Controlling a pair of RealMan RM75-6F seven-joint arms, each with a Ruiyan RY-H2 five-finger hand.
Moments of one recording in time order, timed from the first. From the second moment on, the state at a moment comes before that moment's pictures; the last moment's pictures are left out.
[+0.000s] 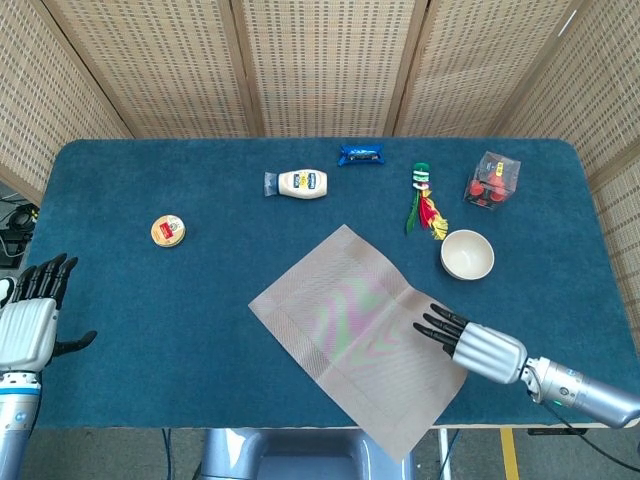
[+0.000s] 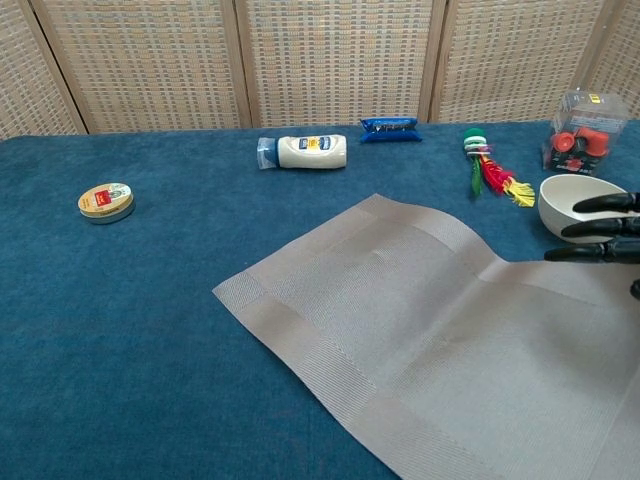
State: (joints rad) left arm -0.19 -1.12 -0.09 -1.88 1.28 1.43 0.30; right arm 0.64 -1.24 -0.30 -1.01 -2.11 1.43 -0.21
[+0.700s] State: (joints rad) left arm -0.19 -1.10 -0.11 -1.87 1.25 1.41 0.27; right arm 0.92 -1.34 -0.13 -0.84 -2.14 1.22 -0.35
